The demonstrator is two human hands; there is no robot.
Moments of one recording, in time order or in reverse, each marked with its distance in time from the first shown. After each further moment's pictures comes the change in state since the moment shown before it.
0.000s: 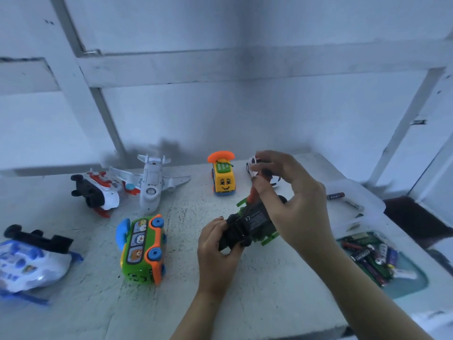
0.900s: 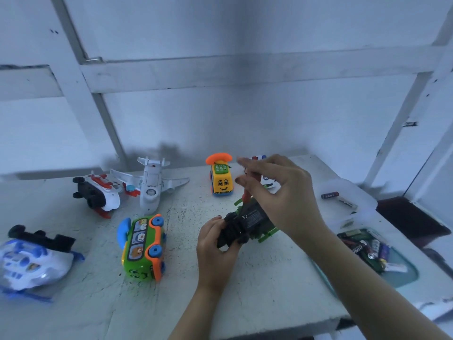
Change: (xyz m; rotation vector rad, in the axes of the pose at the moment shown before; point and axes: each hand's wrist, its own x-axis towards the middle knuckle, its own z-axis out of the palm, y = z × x) left_hand -0.001 0.007 -0.003 0.002 0.005 0.011; right_hand 0.007 -0.005 -0.001 -0.039 -0.067 -0.077
